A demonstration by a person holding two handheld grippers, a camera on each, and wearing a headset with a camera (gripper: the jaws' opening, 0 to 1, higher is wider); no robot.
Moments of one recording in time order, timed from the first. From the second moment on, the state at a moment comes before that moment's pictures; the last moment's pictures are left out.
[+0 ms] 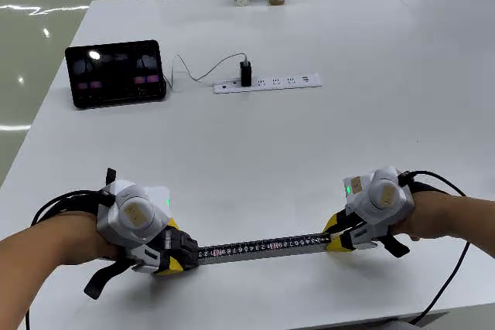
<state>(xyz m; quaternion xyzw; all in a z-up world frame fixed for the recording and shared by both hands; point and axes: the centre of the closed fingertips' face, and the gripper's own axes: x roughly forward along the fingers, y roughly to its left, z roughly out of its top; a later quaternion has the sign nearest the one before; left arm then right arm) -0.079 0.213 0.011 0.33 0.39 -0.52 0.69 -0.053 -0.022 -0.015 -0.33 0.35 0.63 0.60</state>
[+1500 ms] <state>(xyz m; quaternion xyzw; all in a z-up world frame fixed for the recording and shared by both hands) -0.078 0.224 0.028 0.28 0.42 -0.50 0.71 -0.053 -0.024 -0.001 -0.34 0.38 0.61 0.61</state>
